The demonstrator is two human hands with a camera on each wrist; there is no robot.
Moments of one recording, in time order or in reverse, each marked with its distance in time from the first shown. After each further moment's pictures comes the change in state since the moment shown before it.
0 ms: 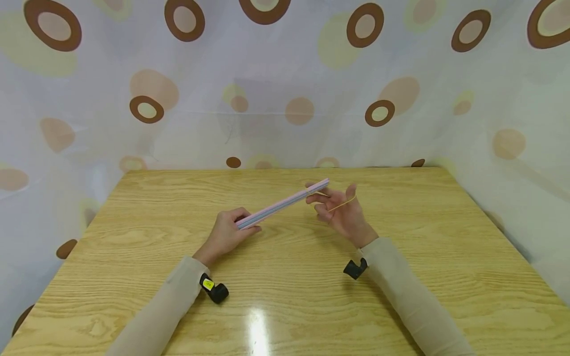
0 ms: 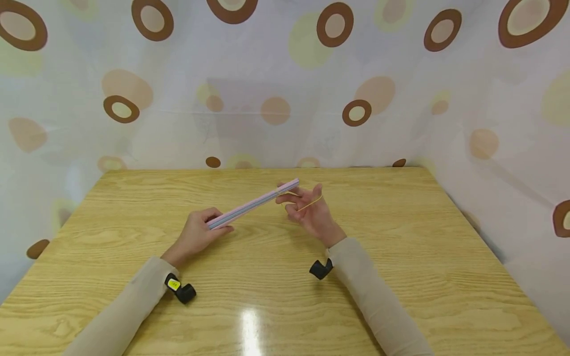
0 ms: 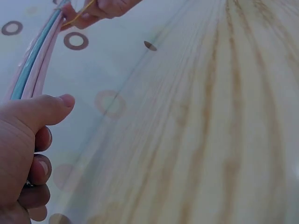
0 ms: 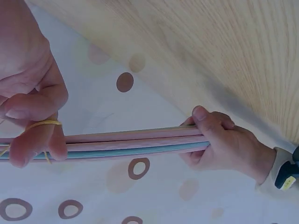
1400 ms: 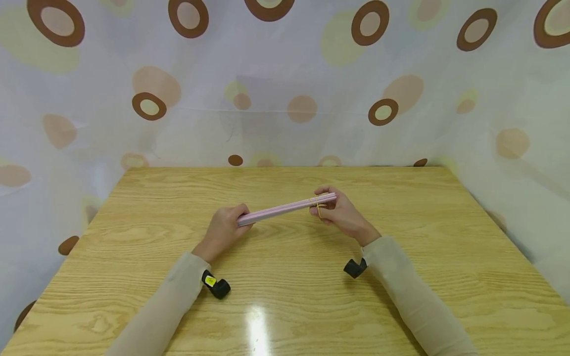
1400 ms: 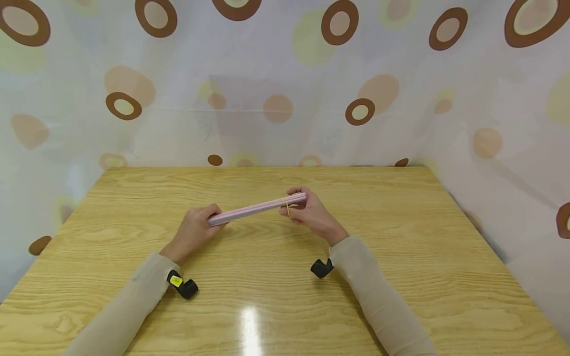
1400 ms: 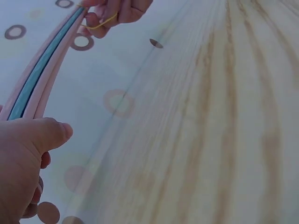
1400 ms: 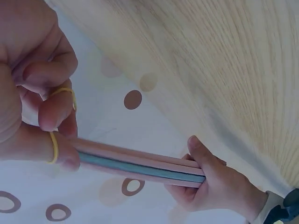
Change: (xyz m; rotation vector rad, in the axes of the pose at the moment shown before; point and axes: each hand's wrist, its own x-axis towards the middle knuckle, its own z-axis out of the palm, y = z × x) left_hand 0.001 -0.006 -0.009 0.451 0.138 0.400; right_hand 0.000 -0.006 0.007 -0.646 0.463 0.348
